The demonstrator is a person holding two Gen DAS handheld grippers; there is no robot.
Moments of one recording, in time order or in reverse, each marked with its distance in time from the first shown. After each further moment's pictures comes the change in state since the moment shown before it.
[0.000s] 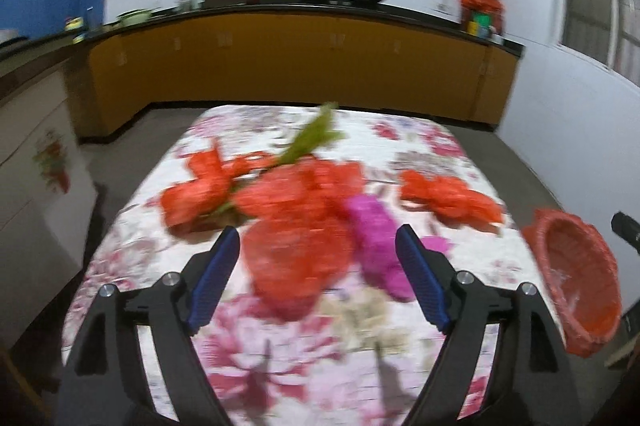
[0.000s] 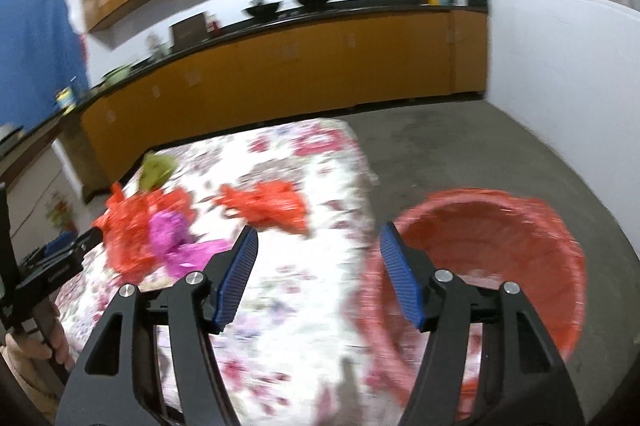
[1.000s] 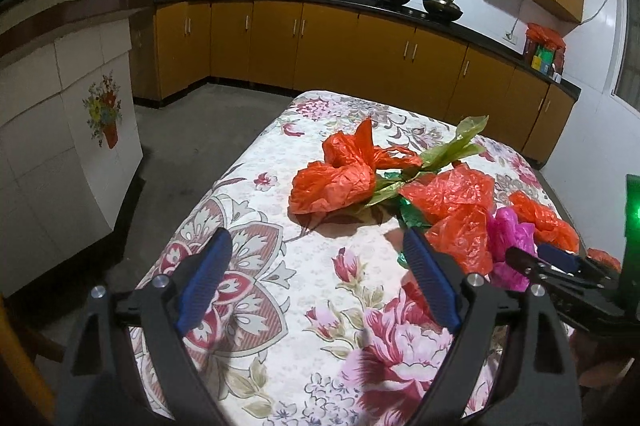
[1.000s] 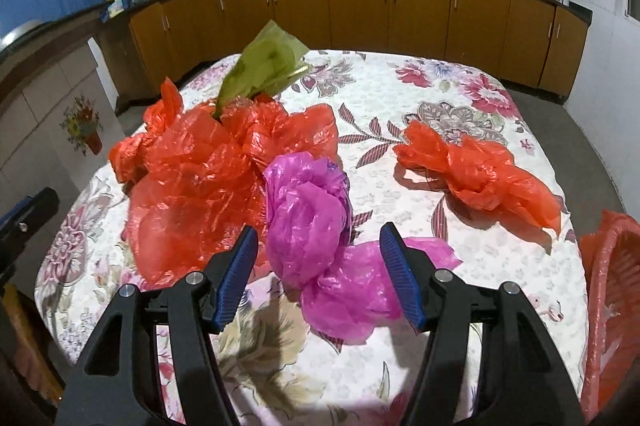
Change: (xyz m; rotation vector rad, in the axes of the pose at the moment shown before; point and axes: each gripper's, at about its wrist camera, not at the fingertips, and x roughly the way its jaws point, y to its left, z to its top) left arm 0.011 0.119 -0.017 -0.174 -0.004 0.116; right arm 0.147 0.169 -0.033 -0.224 0.213 0.124
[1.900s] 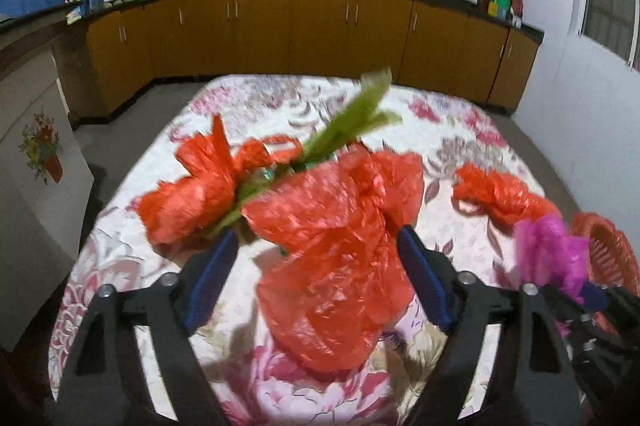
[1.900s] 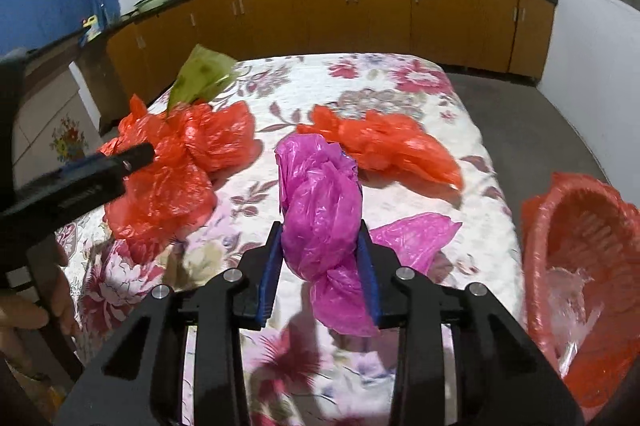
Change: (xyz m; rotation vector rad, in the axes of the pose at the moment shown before) left arm 0.066 -0.114 0.011 0.186 0.122 -0.097; right arm -0.053 -0.072 -0.029 0.099 -0.029 -0.048
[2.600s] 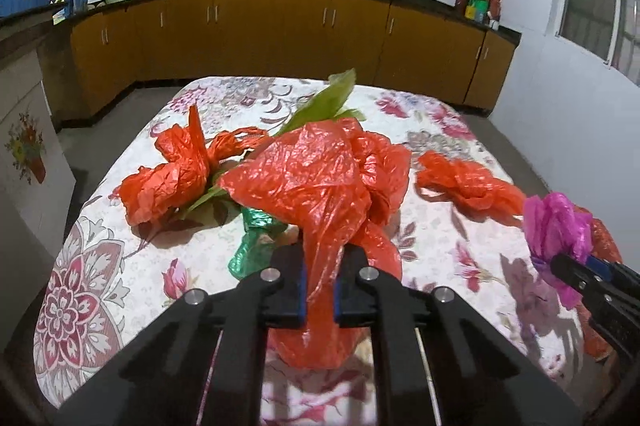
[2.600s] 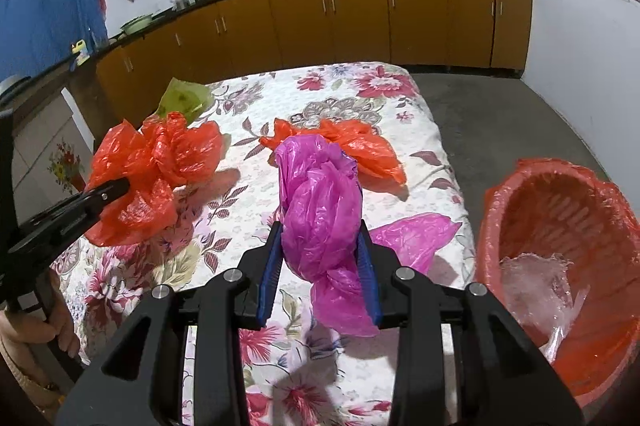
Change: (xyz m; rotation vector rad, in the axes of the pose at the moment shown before) left arm -0.029 -0.012 -0.017 0.012 -0.044 -0.094; right arm -0.031 -0.035 -0.006 0.065 -0.042 -0.015
